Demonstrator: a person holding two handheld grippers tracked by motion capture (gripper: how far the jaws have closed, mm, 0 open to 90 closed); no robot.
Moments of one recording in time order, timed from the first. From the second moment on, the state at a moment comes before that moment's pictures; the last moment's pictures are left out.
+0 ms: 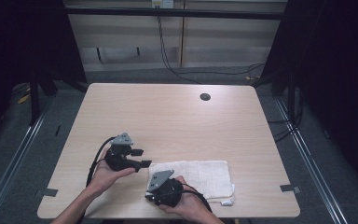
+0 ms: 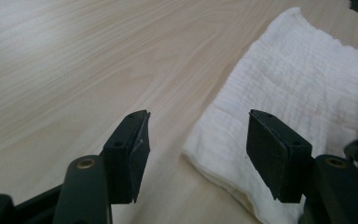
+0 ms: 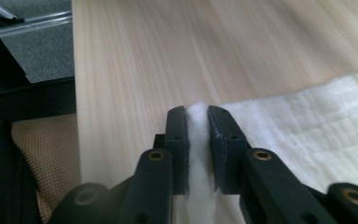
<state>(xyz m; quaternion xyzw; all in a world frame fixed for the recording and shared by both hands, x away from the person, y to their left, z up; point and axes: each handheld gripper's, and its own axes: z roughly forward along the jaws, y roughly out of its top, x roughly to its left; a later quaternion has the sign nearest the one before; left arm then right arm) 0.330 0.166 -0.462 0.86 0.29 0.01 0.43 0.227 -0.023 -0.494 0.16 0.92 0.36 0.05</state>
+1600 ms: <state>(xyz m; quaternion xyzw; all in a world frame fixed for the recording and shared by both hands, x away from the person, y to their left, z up) 0.333 0.159 -0.491 0.87 0.26 -0.04 0.41 0.232 -0.027 -0.489 0.20 0.90 0.38 0.02</state>
